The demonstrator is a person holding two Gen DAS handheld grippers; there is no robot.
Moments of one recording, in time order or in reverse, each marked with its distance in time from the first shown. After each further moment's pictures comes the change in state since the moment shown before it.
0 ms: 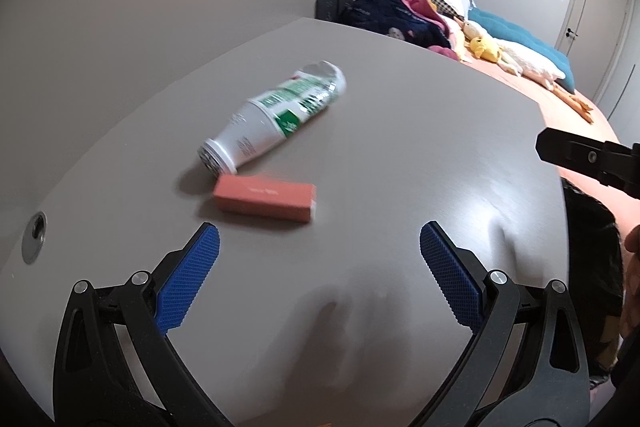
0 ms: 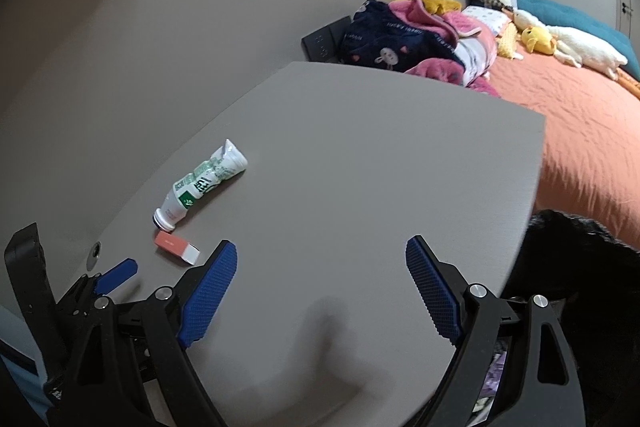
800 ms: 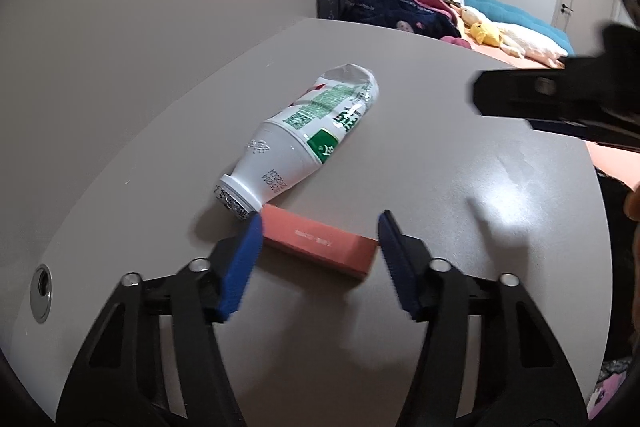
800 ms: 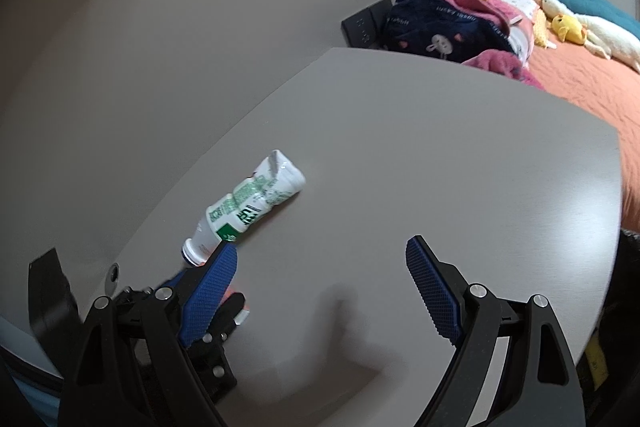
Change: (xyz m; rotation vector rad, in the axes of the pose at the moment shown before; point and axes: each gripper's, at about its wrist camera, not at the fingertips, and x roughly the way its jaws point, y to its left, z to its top) left arm 0.025 0.022 0.011 0.106 0.001 0.012; right arm 0.060 0.055 0.034 0.019 0.070 0.080
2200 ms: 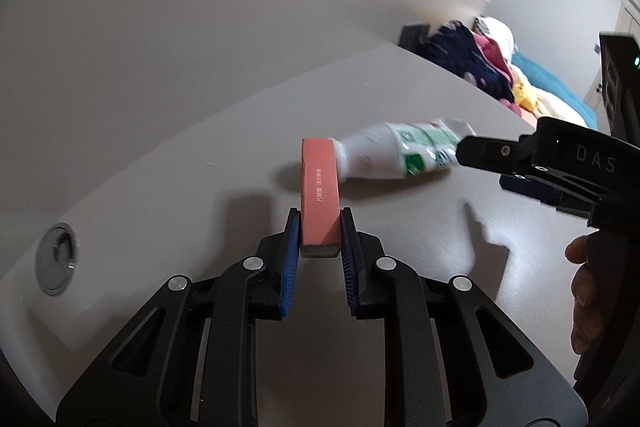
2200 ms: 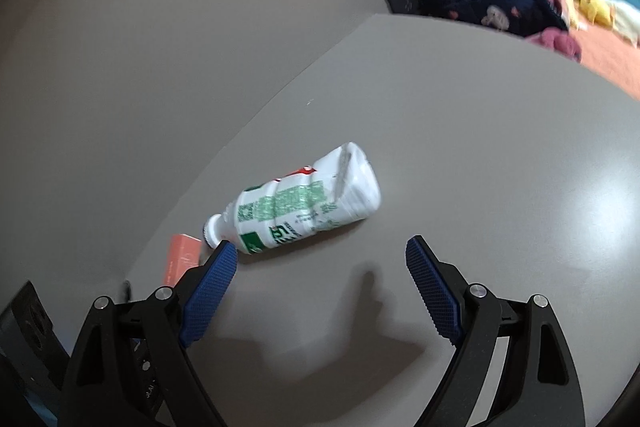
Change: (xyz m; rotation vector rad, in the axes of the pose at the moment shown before) left arm -0.020 0.096 -0.004 -0.291 -0.041 0.028; right arm 0.076 0.049 0.026 0.033 0.110 0.077
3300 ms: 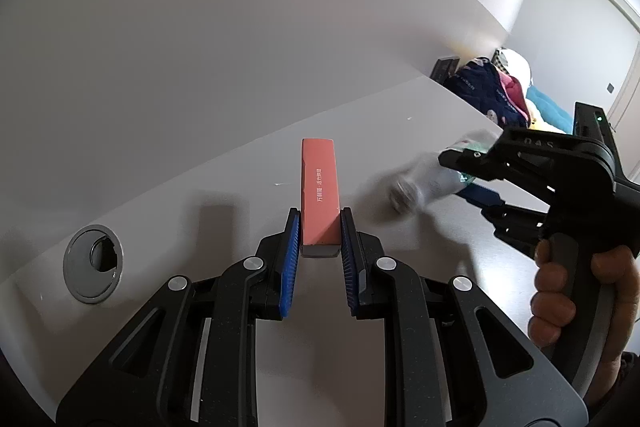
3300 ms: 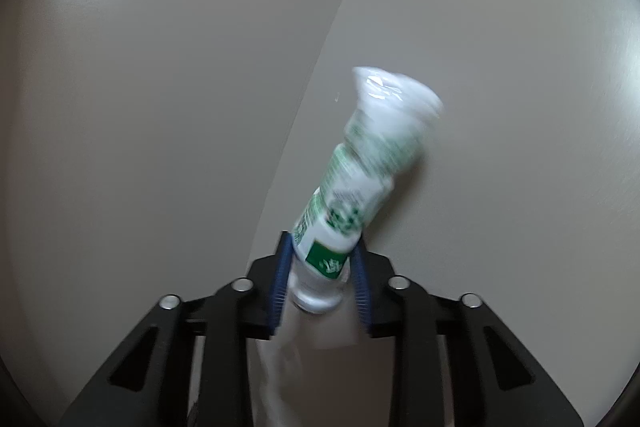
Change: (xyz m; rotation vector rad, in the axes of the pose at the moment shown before) left arm -0.013 0.039 0.010 -0.098 -0.039 0.009; right arm 0.053 0.010 -0.005 0.373 -0.039 0.218
